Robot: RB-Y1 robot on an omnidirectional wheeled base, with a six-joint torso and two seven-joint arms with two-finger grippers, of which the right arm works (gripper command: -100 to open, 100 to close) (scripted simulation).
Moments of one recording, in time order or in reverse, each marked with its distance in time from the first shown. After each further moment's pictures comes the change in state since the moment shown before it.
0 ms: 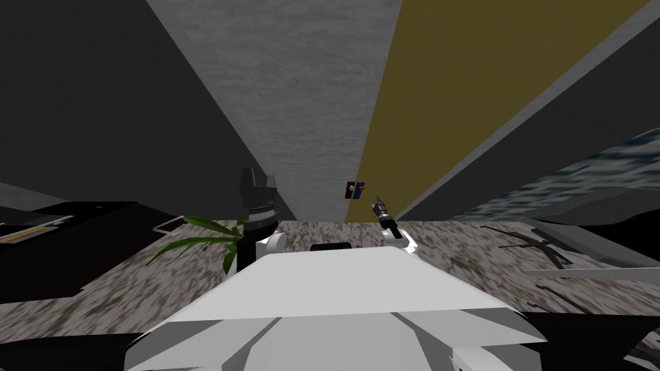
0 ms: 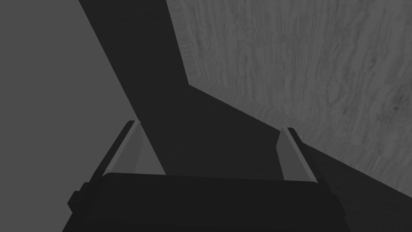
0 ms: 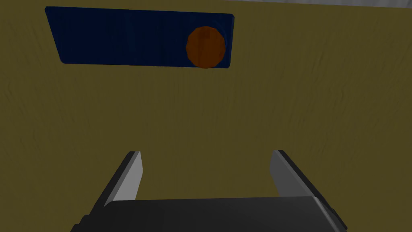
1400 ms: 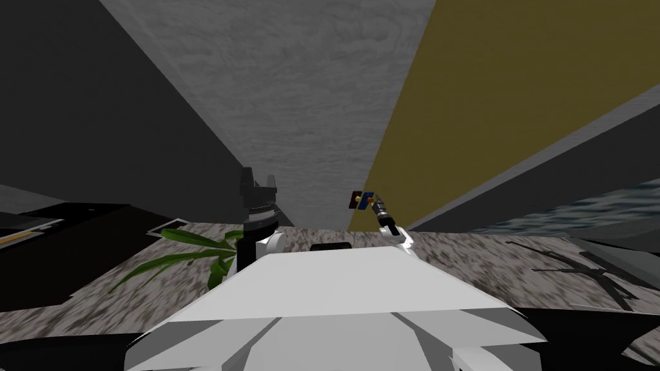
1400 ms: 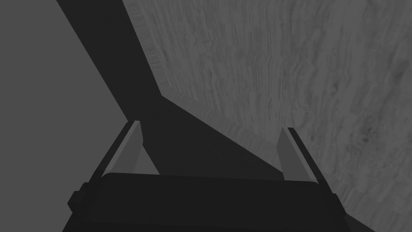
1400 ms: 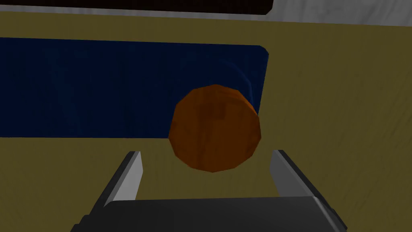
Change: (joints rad) arm -0.057 0.018 -0.017 0.056 -0.003 -0.015 0.024
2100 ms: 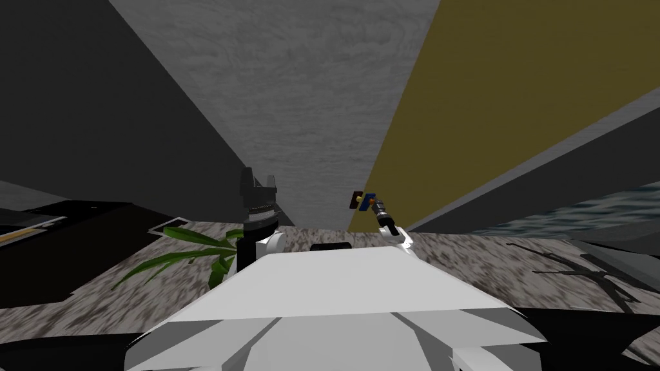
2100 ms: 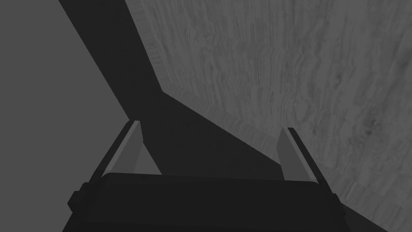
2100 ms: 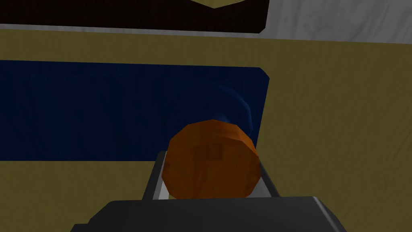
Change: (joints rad) arm 0.000 0.003 0.005 0.000 0.001 0.000 0.000
